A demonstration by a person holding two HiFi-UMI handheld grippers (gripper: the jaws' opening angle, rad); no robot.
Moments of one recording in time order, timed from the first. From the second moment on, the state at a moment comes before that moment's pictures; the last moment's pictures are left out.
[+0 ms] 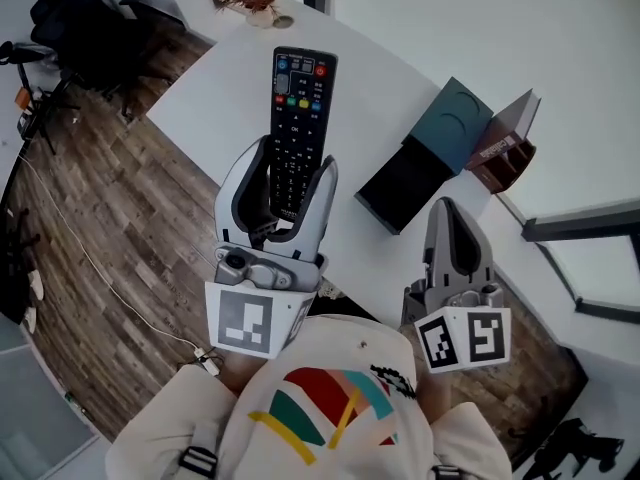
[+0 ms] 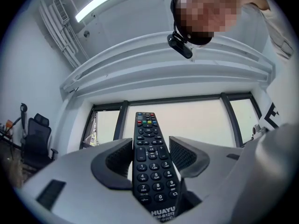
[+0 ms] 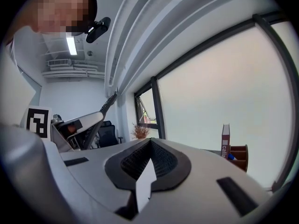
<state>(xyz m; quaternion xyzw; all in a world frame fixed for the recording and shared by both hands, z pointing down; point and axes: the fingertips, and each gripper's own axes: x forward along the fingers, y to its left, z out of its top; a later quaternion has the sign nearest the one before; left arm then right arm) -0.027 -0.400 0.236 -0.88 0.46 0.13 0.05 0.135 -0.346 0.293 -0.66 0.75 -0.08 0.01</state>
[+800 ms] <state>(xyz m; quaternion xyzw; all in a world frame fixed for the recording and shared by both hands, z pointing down) 0.009 -0.426 0.238 -0.89 0.44 0.13 0.05 0.138 -0.375 0.307 -0.67 0.74 -0.05 -0.03</state>
